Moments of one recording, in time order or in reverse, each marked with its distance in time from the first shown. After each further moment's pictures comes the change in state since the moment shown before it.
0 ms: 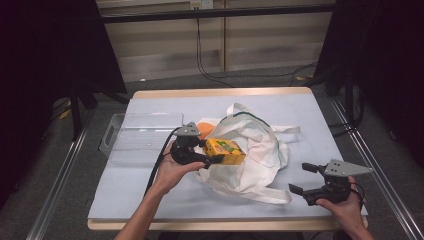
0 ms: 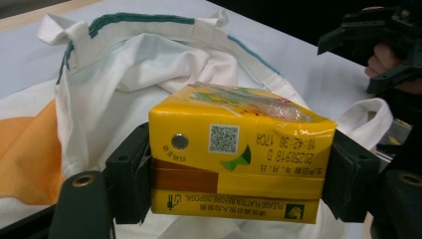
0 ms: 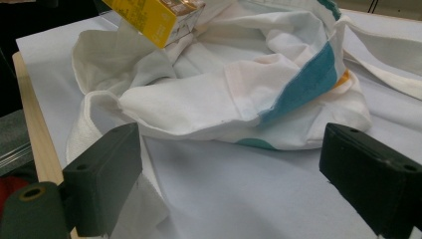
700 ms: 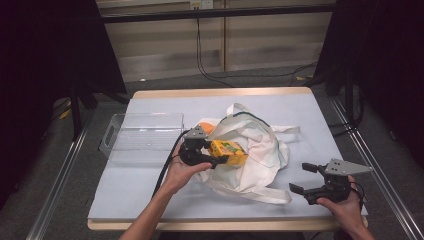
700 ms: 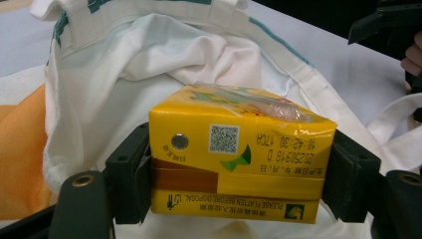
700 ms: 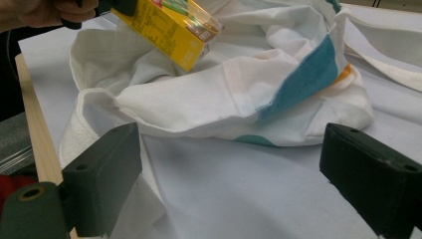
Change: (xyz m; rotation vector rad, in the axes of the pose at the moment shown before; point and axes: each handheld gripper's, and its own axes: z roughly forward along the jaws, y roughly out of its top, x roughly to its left) left arm 0.009 -0.014 0.031 0.006 0.038 0.001; right arm -0.005 -0.003 0.002 0.001 0.011 0.017
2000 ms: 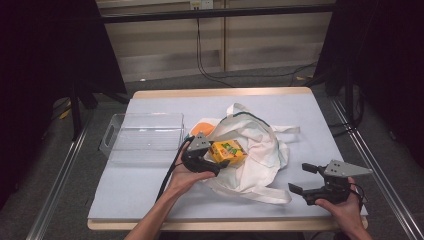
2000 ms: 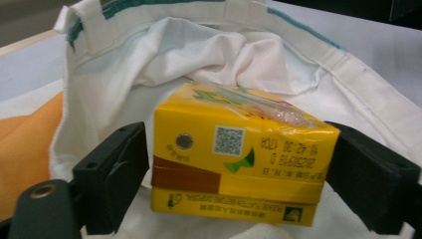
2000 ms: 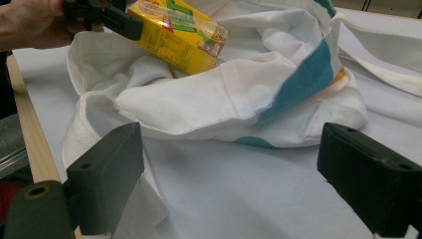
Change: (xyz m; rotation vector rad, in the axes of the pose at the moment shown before) left arm -0.006 -0.023 0.018 -0.058 0.111 0.112; right arm 0.006 0.001 -0.002 -0.003 -0.029 -0.002
